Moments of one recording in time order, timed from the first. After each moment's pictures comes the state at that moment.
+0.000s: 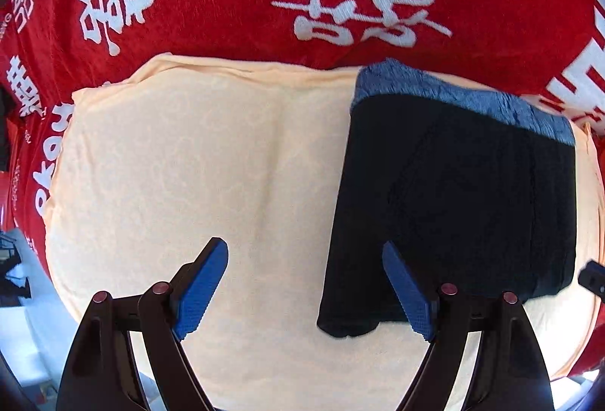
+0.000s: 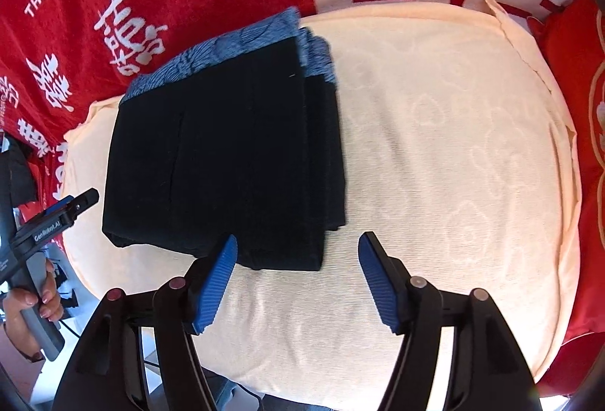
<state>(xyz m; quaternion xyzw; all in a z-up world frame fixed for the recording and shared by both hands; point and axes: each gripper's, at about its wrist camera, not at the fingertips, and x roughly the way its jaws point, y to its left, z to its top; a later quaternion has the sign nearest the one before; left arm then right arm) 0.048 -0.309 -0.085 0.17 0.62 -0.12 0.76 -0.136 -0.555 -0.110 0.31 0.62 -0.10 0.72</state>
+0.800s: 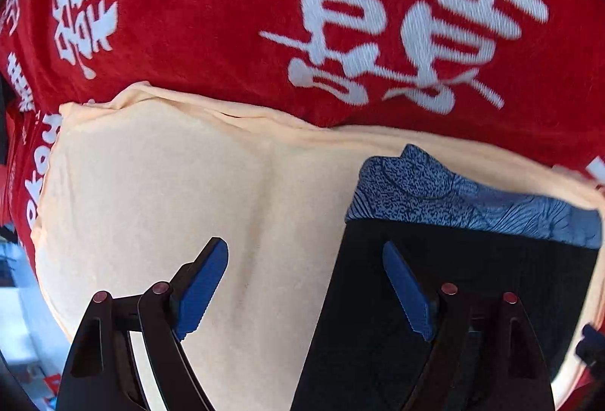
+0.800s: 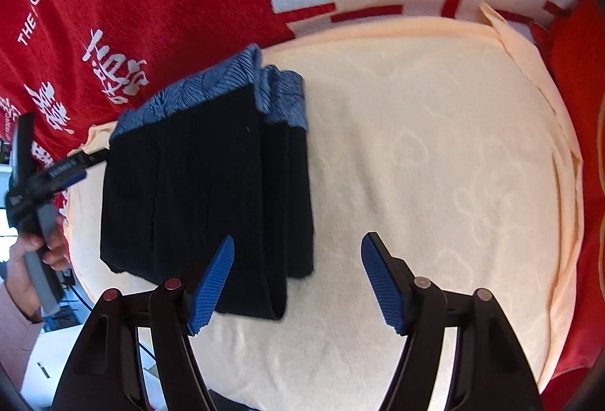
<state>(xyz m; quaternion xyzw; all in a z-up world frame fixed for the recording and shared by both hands) 0.122 -0.348 -0.121 0.15 0.62 -0.10 0.77 -0.123 -0.588 -0.127 0.32 0.60 -0.10 0.72</state>
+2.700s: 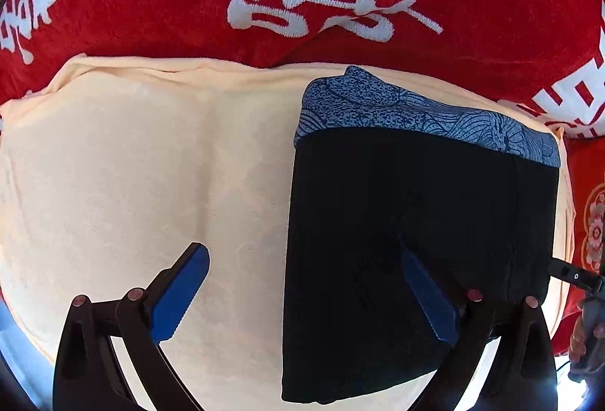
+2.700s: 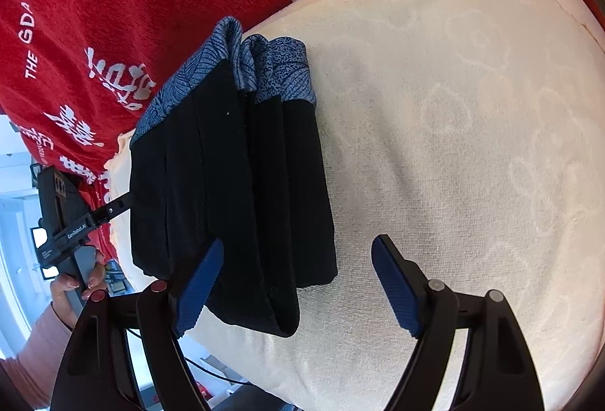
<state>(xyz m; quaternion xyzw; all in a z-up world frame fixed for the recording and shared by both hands) 0.107 -0.330 -0.130 0.13 0.67 -0.22 0.70 -0.132 -0.602 -0.170 0.43 0.59 -0.03 0.68</state>
